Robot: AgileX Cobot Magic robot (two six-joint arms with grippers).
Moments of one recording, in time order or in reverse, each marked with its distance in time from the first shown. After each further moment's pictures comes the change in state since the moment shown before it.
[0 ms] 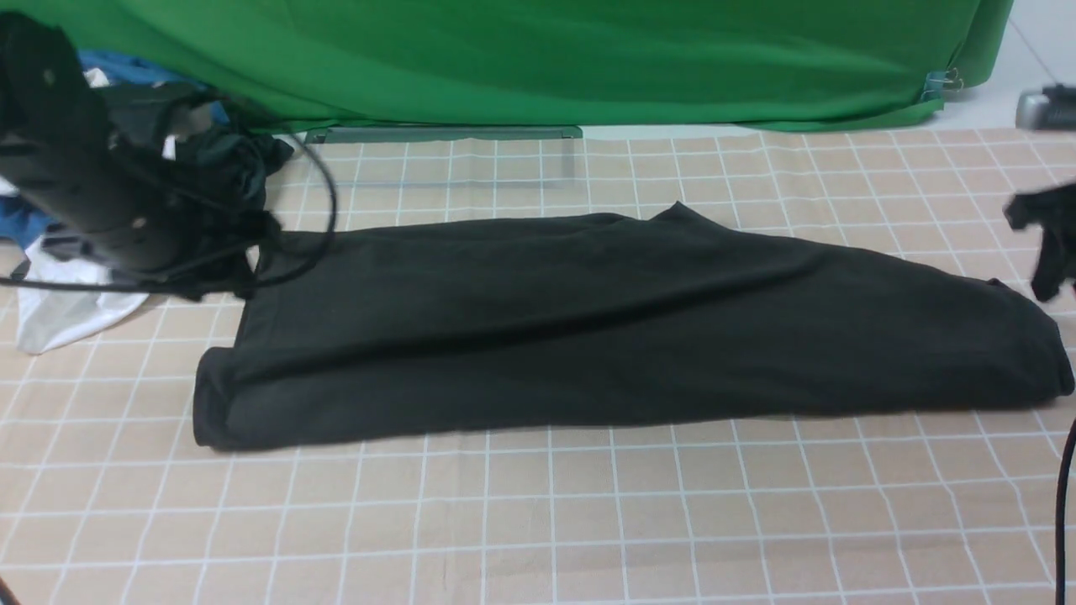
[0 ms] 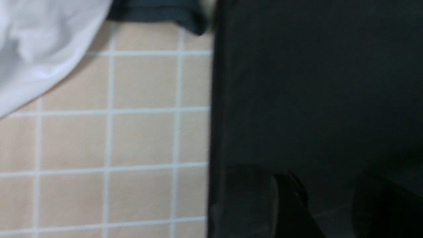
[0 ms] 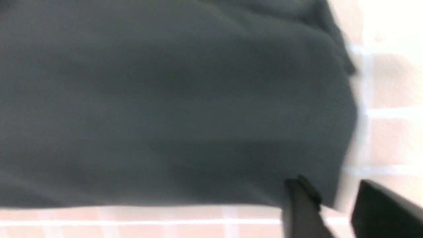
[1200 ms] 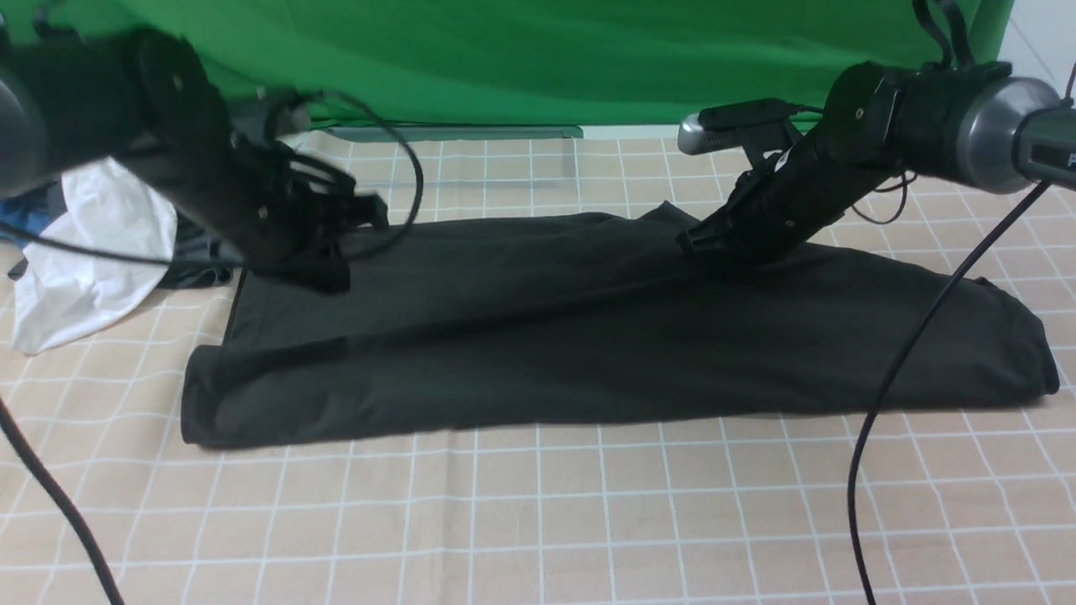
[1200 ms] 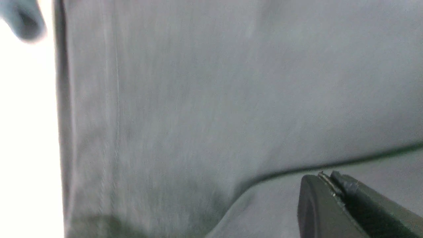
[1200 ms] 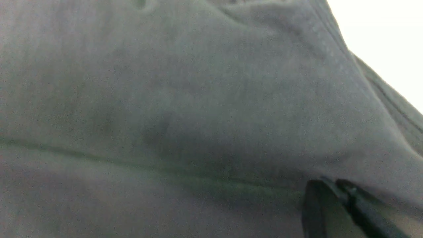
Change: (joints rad) right arm 0.391 0.206 -0.029 0.166 -0.502 -0.152; left arm -0.070 0.137 -0.122 -0.098 -0.021 -0.115
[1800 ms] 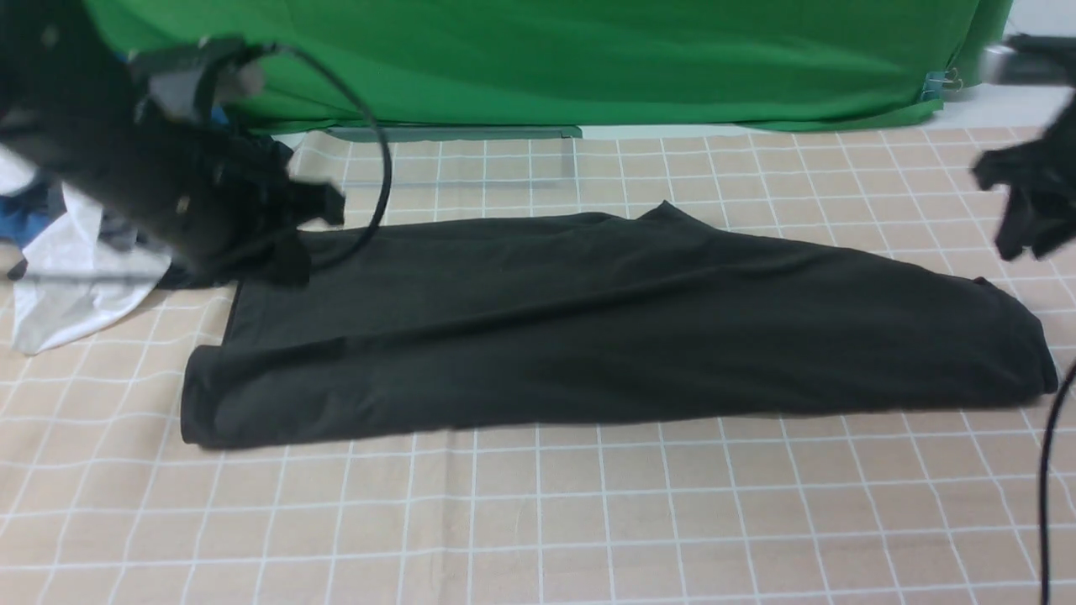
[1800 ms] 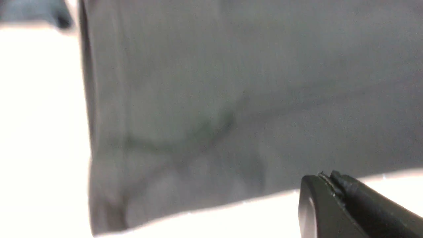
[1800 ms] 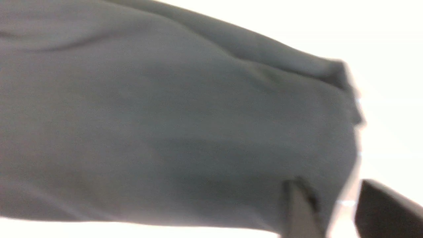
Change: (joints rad) right arm -0.419 -0.177 -0.029 -0.170 0.497 0.145; left arm 0.000 -0.321 0.249 -0.047 0.028 0.109
